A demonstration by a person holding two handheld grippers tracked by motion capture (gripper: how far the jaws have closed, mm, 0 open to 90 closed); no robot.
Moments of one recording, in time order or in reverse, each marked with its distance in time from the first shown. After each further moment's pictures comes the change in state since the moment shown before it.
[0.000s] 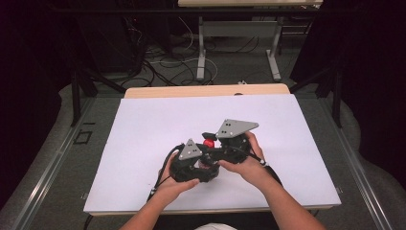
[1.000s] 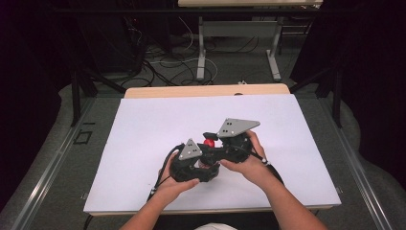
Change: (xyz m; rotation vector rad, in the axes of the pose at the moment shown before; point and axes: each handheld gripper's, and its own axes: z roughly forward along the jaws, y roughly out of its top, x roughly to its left) left arm -0.001 0.000 0.001 -0.009 0.008 0.000; right arm -0.003 0.002 -0.004 0.014 0.015 0.000
